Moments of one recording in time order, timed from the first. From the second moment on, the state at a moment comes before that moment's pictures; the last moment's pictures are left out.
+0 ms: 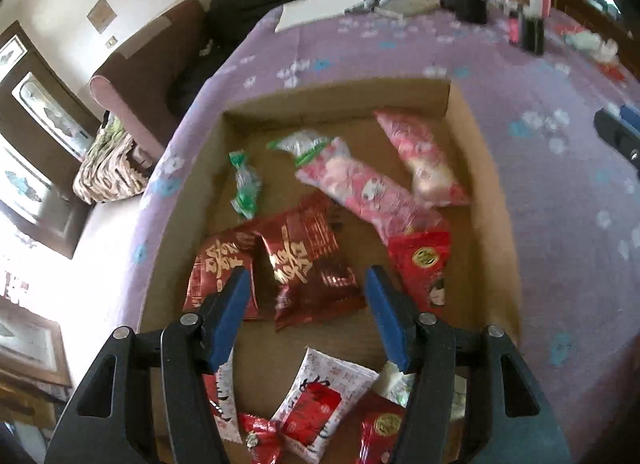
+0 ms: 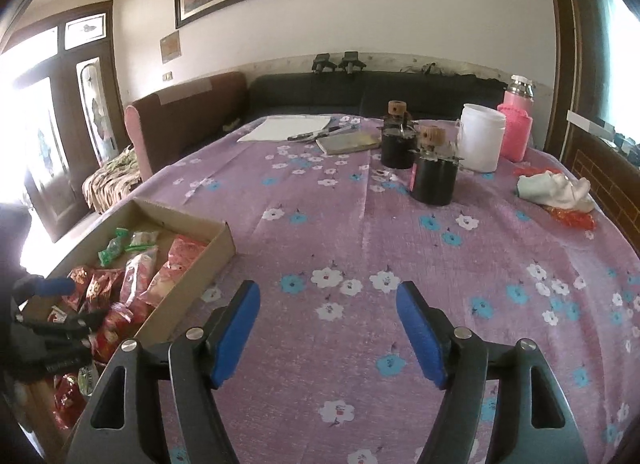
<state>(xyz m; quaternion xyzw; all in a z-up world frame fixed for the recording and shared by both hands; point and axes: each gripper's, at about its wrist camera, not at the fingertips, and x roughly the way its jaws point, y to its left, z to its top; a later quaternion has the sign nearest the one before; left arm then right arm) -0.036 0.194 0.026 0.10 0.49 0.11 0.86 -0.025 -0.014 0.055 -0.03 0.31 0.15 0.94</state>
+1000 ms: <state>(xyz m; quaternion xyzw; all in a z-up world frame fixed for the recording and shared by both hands) -0.249 0.264 0.161 0.04 0.05 0.38 0.92 -0.034 0.001 0.042 -0.07 0.31 0.13 0.94</state>
